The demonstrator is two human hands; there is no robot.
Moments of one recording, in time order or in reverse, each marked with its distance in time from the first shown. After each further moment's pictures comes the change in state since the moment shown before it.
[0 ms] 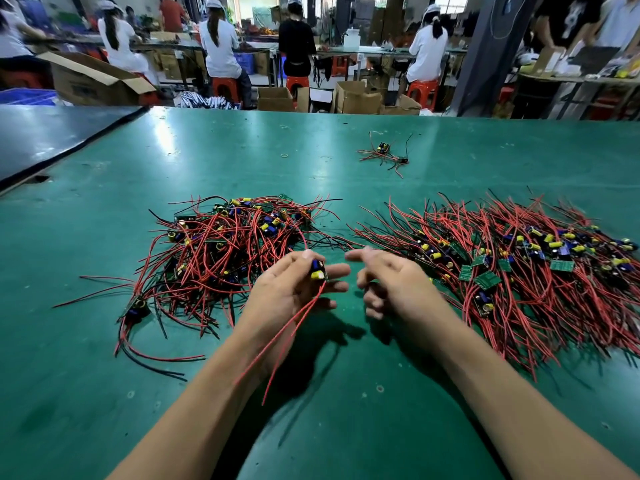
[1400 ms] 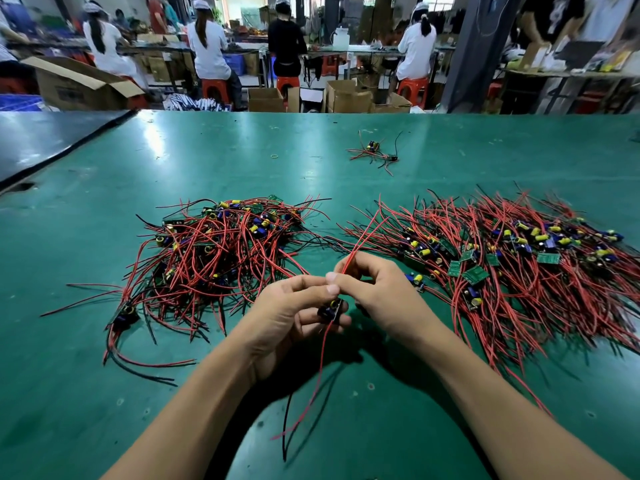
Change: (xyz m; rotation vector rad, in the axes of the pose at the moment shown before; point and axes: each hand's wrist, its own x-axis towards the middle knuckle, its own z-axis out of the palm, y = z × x) left_hand -0.007 -0.005 0.000 0.048 -0.142 -0.239; right_hand -0.011 -0.004 0.007 -0.419 -0.019 -0.229
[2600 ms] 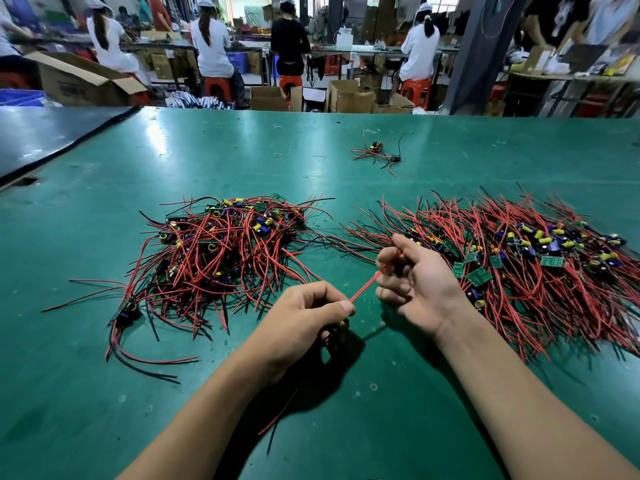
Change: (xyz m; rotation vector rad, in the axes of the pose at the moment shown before) left_hand -0.003 -0.012 0.007 0.363 -0.028 0.147; right_hand 0.021 0.007 -0.027 0.903 0.200 0.489
